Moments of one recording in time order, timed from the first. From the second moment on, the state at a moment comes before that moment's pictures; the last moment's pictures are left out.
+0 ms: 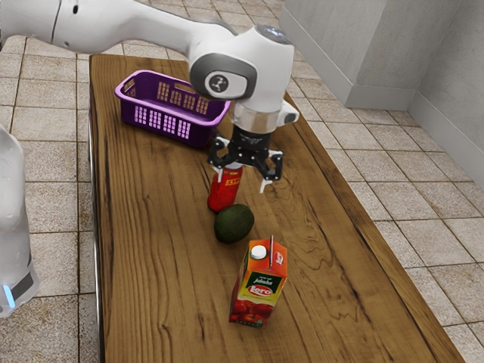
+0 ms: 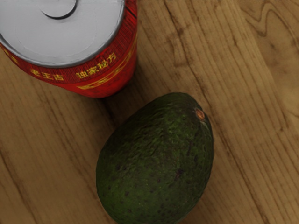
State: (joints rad) arm 0.07 -0.27 -0.25 -2.05 -0.07 1.84 -1.29
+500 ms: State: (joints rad) arm 0.10 -0.27 -0.25 -2.19 -0.19 1.96 -1.19
